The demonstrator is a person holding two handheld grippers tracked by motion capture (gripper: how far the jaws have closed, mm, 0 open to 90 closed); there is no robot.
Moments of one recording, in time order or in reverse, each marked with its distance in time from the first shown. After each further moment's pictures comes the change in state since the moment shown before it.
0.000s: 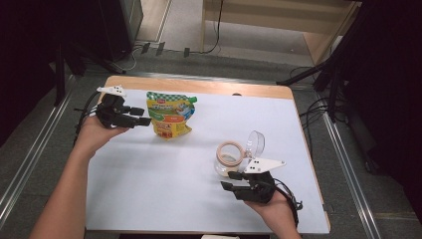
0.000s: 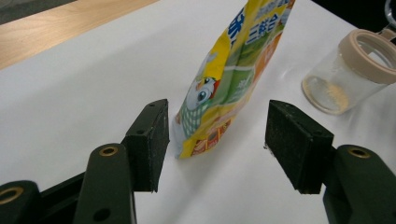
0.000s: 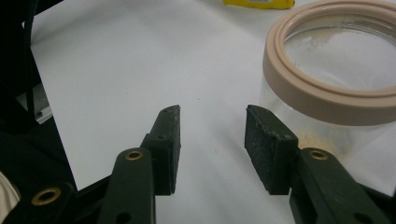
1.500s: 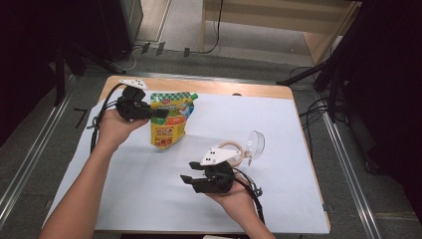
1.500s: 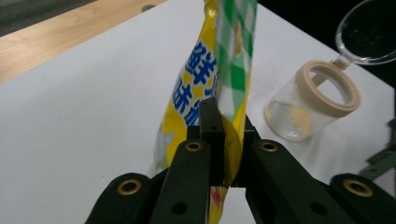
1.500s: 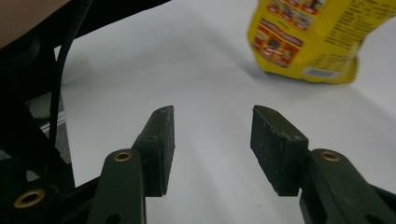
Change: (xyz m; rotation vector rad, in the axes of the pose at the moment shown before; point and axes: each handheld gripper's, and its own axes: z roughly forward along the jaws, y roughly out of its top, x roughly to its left) left arm -0.038 0.044 0.016 -0.001 -0.095 0.005; right arm 0.047 0.058 0.071 -0.039 0.083 -0.100
